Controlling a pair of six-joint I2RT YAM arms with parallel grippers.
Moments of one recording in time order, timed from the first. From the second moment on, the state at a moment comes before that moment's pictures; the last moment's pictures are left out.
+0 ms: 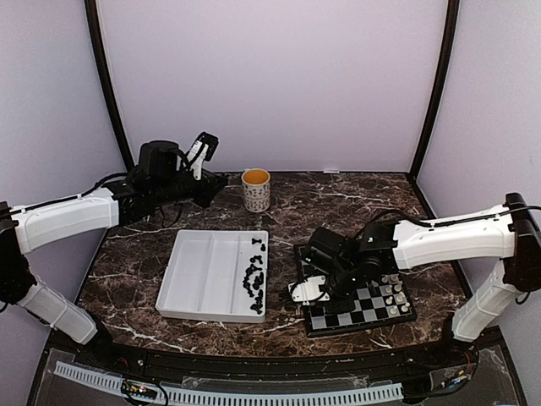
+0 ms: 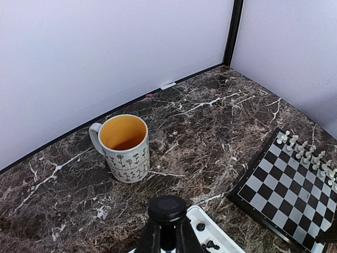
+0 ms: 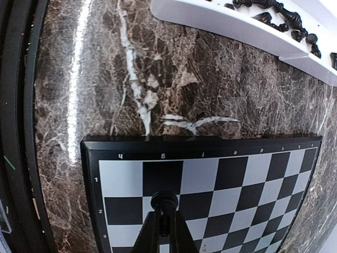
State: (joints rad) left arm -0.61 1.42 1.07 -0.02 0.06 -0.02; right arm 1.16 1.55 1.05 -0.78 0.05 -0.60
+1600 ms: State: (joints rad) left arm -0.61 1.41 1.06 -0.02 0.13 -0.02; right arm 1.14 1.65 1.05 -0.74 0.02 -0.57
